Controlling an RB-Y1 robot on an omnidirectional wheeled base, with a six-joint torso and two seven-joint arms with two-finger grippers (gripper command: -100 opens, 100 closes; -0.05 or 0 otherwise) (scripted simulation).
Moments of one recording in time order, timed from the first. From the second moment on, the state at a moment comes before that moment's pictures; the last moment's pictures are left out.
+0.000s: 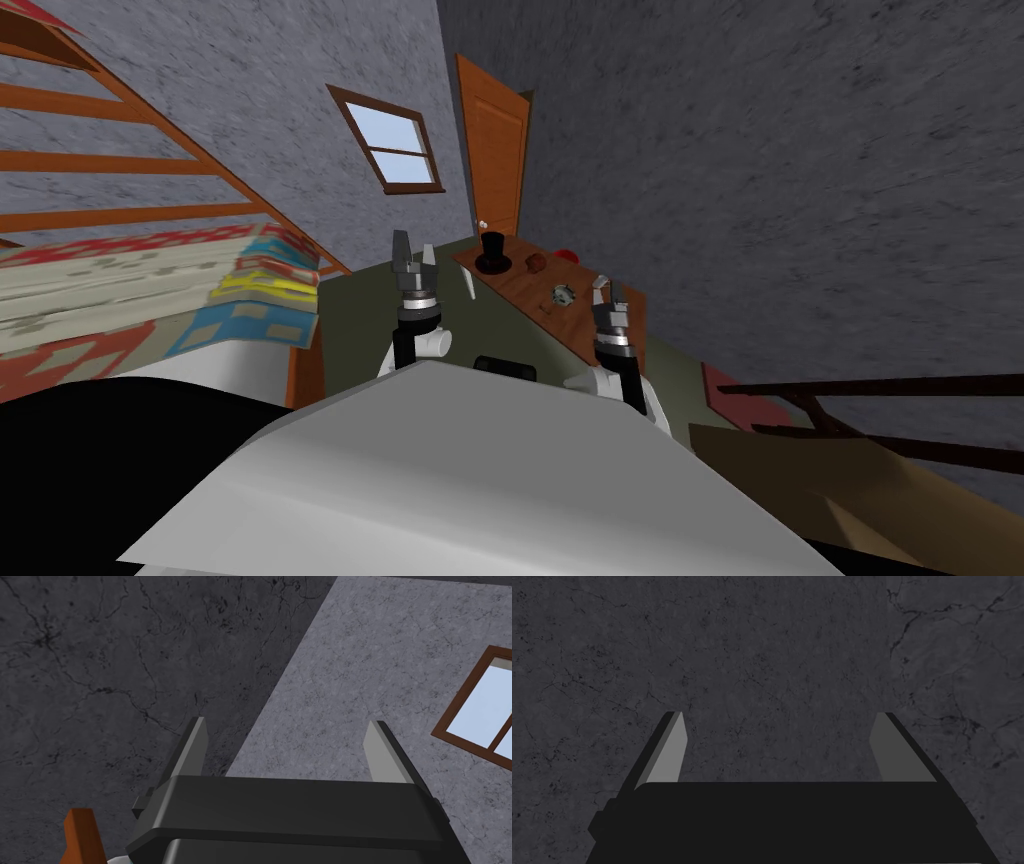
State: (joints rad) left arm 0.47 -0.05 -0.01 -2.26 0.02 -0.61 -0.16; right arm 0.45 -0.27 0.03 -2.14 0.01 -0.42 0.00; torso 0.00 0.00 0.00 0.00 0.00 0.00
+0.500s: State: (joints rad) left arm 0.47 -0.05 -0.01 -2.26 0.02 -0.61 -0.16; right arm 0.39 -0.40 0.08 -2.02 0.08 -0.47 0.00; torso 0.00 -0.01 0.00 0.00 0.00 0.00
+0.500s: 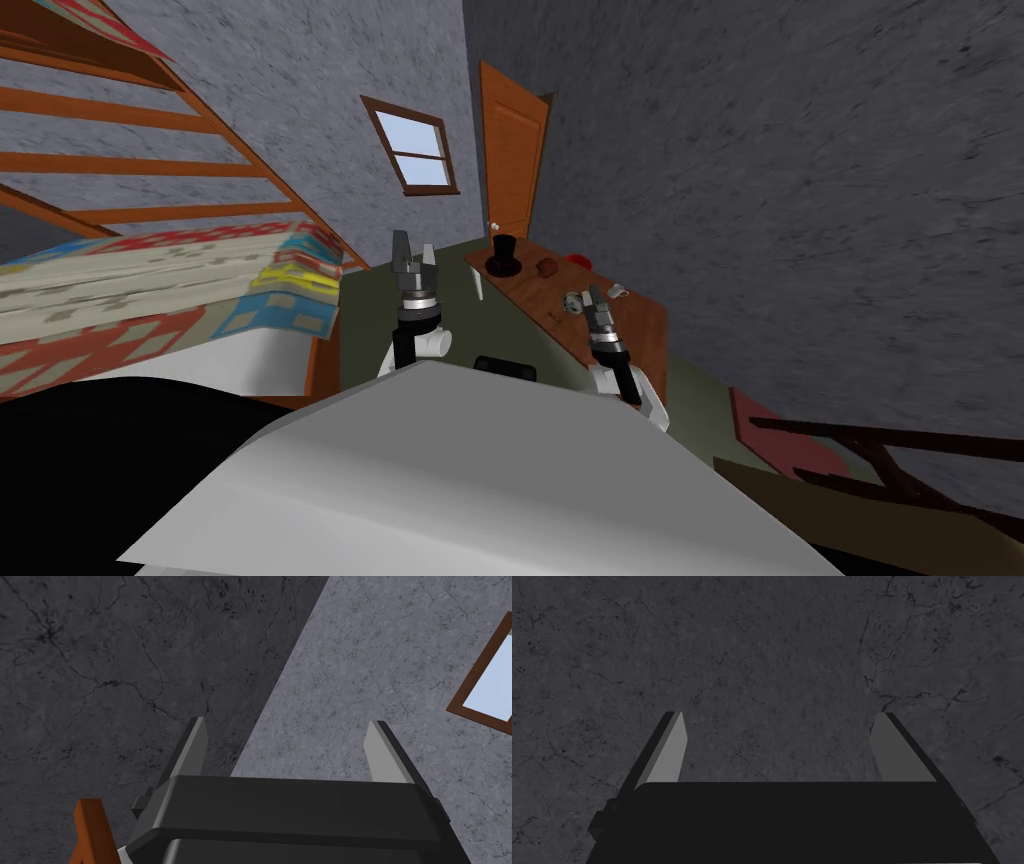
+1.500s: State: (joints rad) left arm 0.47 -0.05 -0.01 -2.26 0.02 -0.61 -0.16; right arm 0.29 -0.66 0.17 -1.80 0.24 -0.56 0.02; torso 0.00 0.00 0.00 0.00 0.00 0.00
